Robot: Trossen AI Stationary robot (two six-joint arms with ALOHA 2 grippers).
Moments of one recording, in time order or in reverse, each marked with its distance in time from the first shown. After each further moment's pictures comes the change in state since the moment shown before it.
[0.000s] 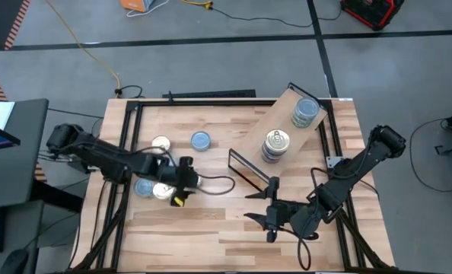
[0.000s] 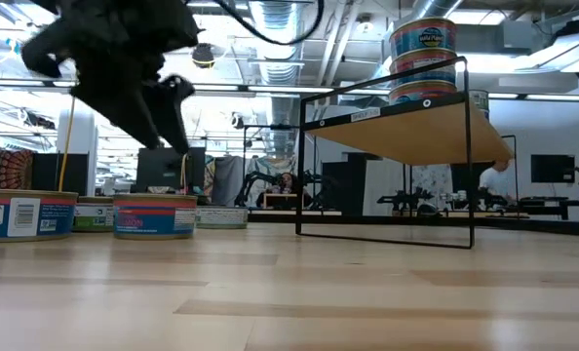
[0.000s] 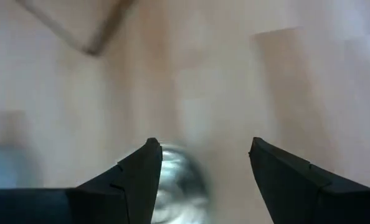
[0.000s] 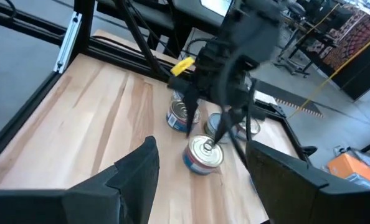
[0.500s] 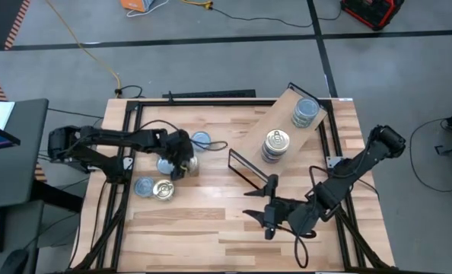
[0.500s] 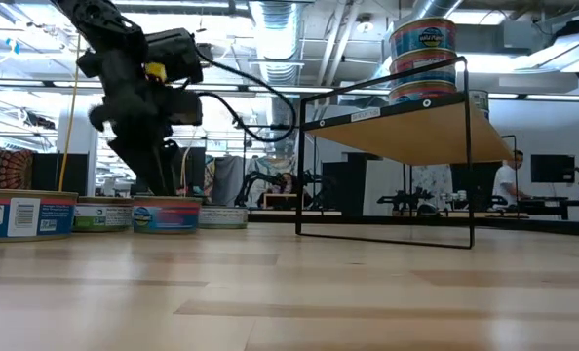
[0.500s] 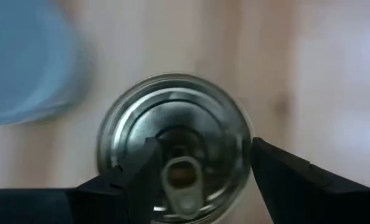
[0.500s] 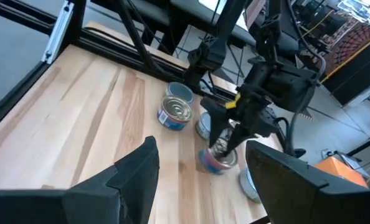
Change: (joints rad) left arm 0.478 -0.001 -0.127 -0.021 0.360 0.083; right arm -0.016 0.000 0.000 0.002 0.002 -0.067
